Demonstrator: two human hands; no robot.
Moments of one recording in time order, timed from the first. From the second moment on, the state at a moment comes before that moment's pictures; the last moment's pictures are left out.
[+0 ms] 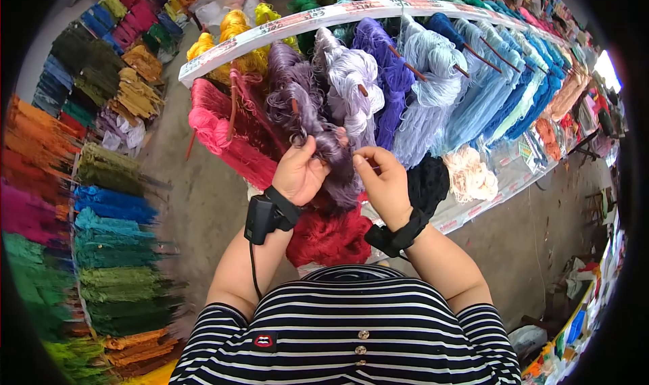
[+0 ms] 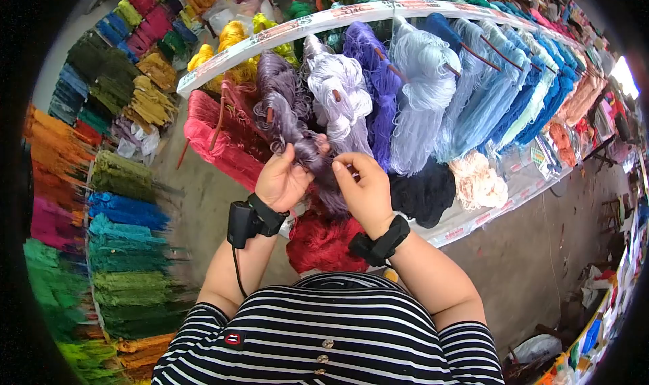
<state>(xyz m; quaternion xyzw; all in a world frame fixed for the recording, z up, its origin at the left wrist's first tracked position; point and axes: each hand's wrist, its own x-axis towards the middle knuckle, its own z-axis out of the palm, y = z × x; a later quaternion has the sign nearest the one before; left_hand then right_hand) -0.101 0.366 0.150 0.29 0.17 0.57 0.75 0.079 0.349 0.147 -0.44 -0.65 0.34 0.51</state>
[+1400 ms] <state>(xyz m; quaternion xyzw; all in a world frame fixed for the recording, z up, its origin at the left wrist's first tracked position) -0.100 0.373 0.138 0.21 0.22 0.64 0.71 0.077 0.349 0.139 -0.36 -0.35 0.75 0.44</state>
